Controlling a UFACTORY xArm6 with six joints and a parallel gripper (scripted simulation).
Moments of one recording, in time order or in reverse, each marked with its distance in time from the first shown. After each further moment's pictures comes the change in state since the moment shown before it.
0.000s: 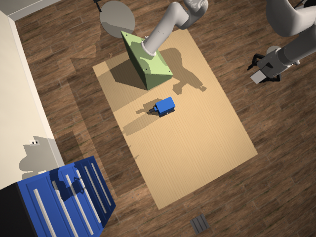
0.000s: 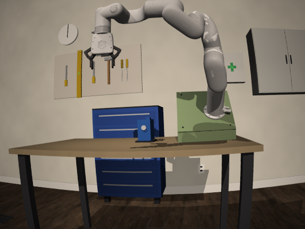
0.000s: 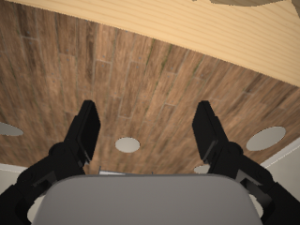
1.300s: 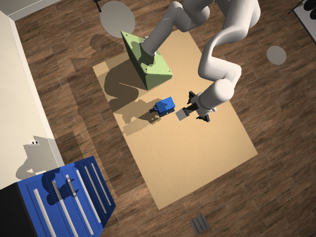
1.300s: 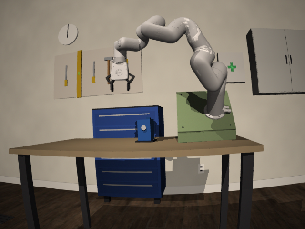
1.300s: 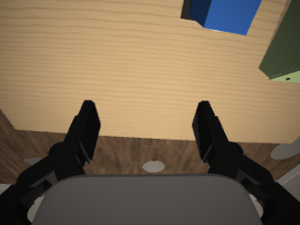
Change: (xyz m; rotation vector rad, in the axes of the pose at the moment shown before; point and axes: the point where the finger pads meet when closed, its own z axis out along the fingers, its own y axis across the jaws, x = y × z) arm 0.354 0.075 0.069 0.022 0.025 0.204
